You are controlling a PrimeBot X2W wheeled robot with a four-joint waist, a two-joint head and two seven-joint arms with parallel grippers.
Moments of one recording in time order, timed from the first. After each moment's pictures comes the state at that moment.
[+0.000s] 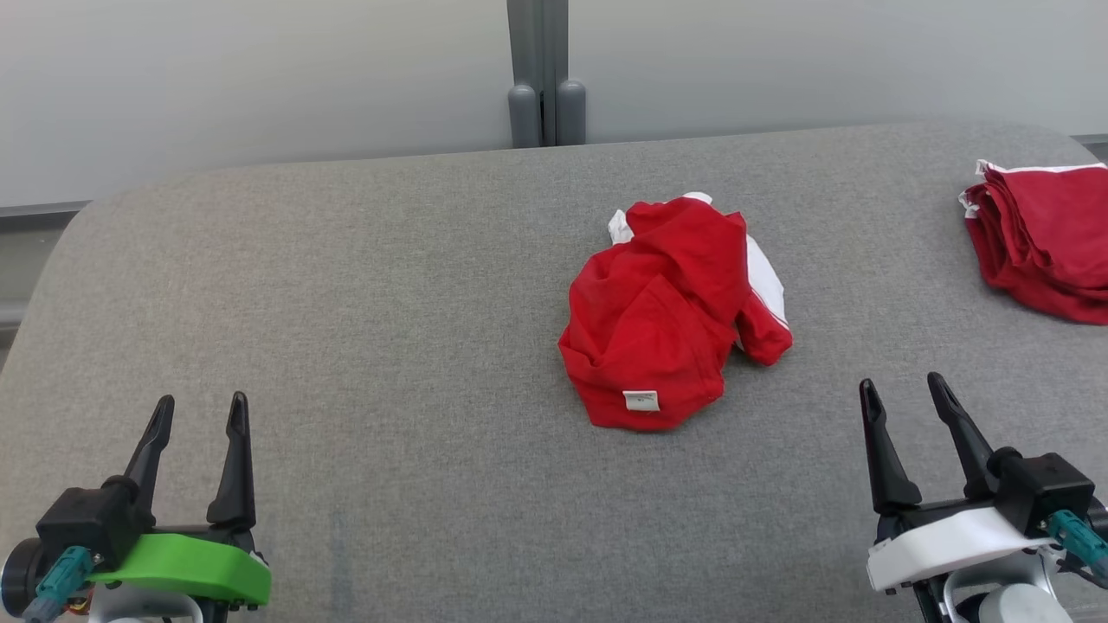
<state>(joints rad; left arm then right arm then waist) -0.03 0.34 -0.15 0.14 -0.46 0.00 -0.24 0.04 -0.13 0.03 0.07 0.22 0.13 -0.24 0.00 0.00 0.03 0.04</state>
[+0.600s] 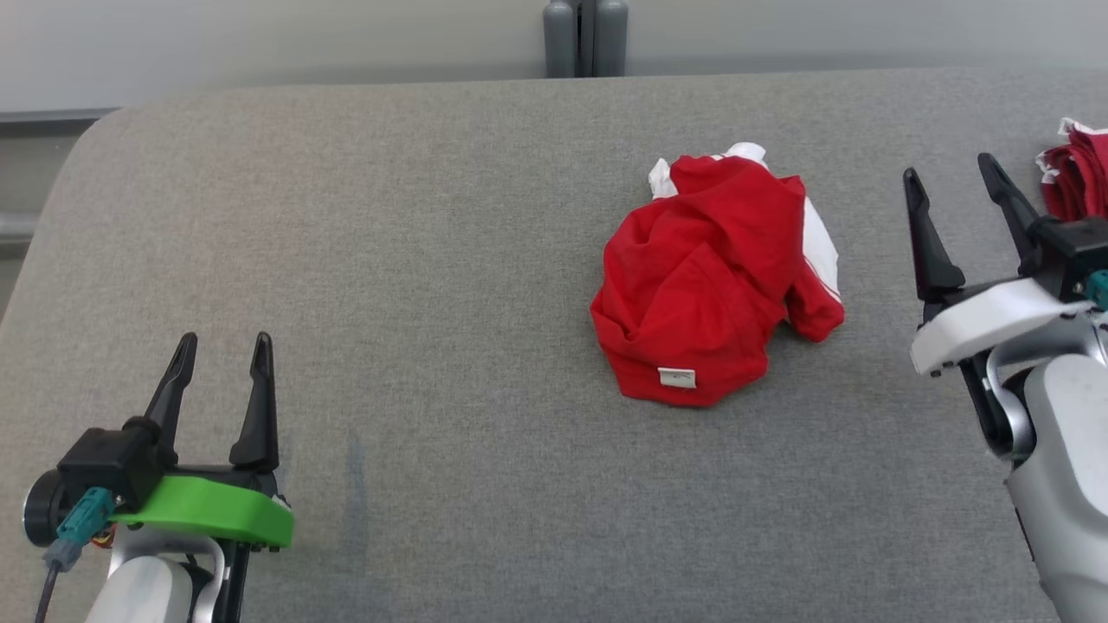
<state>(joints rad) -0.14 0.32 -0.19 0.16 -0.45 0.00 -0.24 -0.43 -0.30 0.08 0.31 0.20 0.13 -0.18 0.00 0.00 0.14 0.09</state>
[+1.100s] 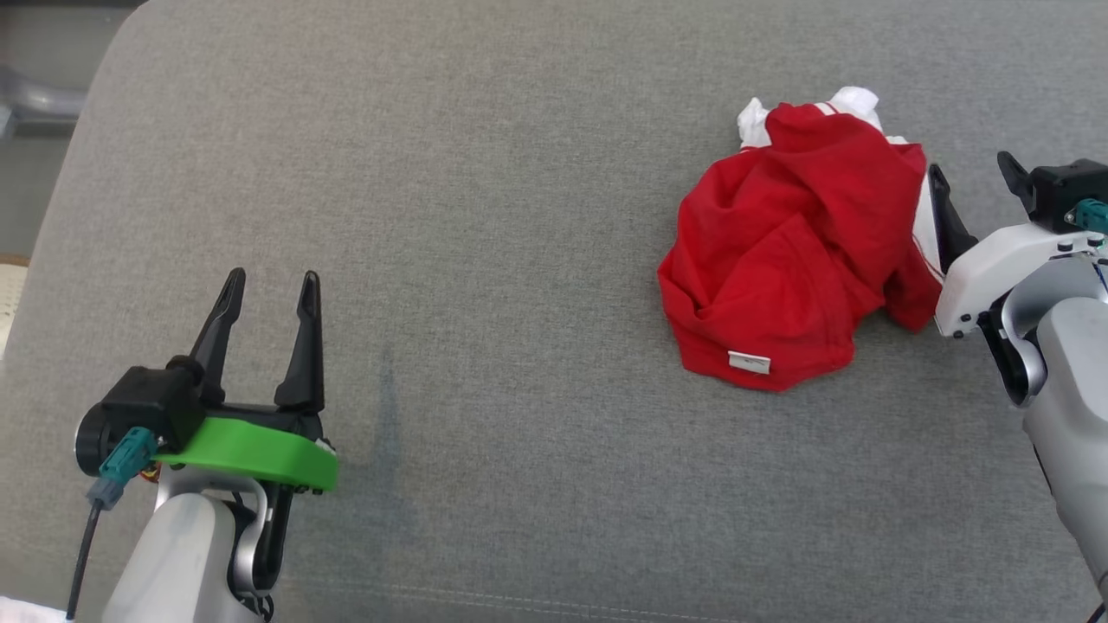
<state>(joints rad) -0.28 0.25 -0.23 0.22 -0.43 -0.04 -0.26 -0.71 -0.36 0.18 0.80 0.23 0.13 -0.17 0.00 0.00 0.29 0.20</state>
